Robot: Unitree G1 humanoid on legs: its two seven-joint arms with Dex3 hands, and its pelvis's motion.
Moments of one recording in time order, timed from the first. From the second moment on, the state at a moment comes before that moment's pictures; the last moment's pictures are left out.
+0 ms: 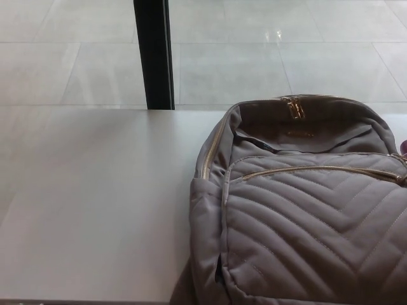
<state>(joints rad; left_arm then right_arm) 0.14 0.60 0.39 0.95 -0.28 -0.13 -0.66 -0.50 -0.81 0.22 0.45 -0.51 0.11 0.16</state>
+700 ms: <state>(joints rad) 0.15 0.60 0.40 0.96 -0.28 -0.14 -0.66 -0.49 -0.73 0.02 0.42 -0.42 0.06 0.11</state>
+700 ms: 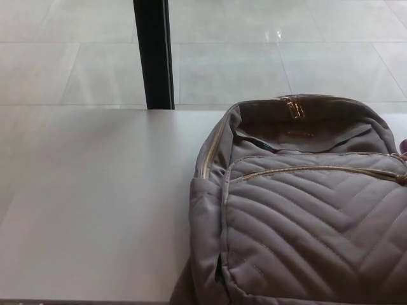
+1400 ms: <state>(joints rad) 0.15 0.60 0.41 0.96 -0.29 -0.14 -0.66 -0.43 -0.56 0.04 0.11 -0.31 0.22 0.22</state>
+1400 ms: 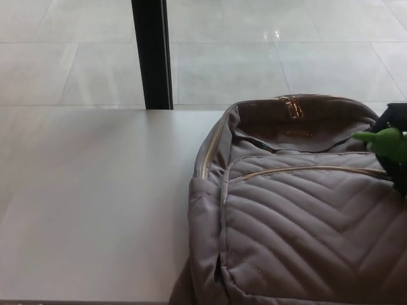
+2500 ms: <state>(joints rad) 0.16 0.59 0.41 0.98 -0.30 -0.14 -0.66 -0.57 -0.24 0.06 0.15 -0.32 0.58 0.10</state>
